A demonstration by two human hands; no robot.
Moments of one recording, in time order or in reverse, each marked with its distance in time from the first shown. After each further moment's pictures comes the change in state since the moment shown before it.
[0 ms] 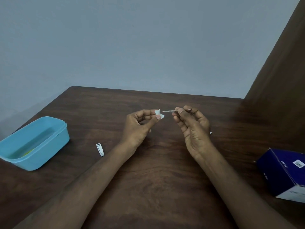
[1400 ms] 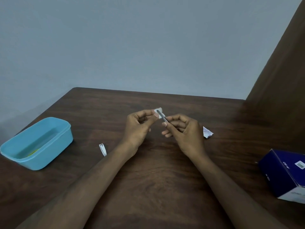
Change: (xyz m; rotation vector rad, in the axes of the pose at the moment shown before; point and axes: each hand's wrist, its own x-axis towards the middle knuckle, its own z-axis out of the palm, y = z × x) left_hand 0.001 0.002 -0.002 -0.013 0.035 0.021; right_hand -0.001 0.024 -0.011 -0.739 -0.247 -0.273
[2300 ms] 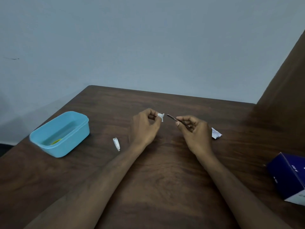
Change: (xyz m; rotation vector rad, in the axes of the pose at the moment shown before) left_hand -0.005 0.002 -0.016 0.677 0.185 0.101; right_hand 0.005 0.015 -0.001 -0.234 0.106 -0.051
